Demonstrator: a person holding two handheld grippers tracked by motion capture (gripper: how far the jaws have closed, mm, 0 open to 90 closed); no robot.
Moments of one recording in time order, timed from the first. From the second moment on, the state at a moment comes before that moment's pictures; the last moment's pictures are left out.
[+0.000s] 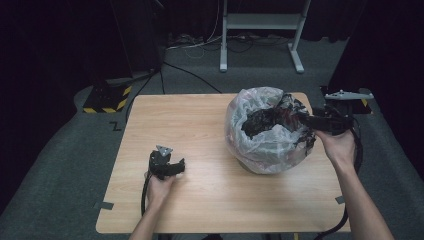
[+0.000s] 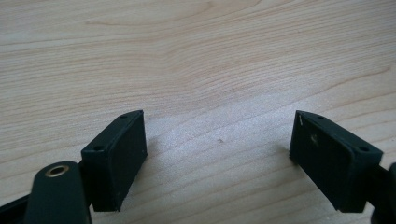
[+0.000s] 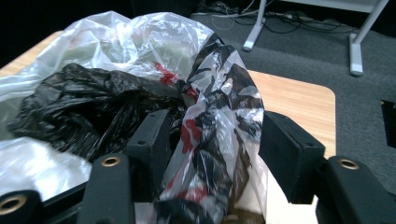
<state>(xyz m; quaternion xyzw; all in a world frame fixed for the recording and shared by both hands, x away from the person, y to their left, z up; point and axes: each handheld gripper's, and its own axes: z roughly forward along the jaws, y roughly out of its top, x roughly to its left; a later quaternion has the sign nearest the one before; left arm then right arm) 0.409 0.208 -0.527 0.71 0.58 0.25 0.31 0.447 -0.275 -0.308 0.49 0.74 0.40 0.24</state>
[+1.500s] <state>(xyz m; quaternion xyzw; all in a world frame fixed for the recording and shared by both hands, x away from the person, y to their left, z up) 0.432 0.164 -0.421 0.73 0.51 0.20 0.40 0.459 -0.247 -0.315 0.45 0.77 0.39 0.22</state>
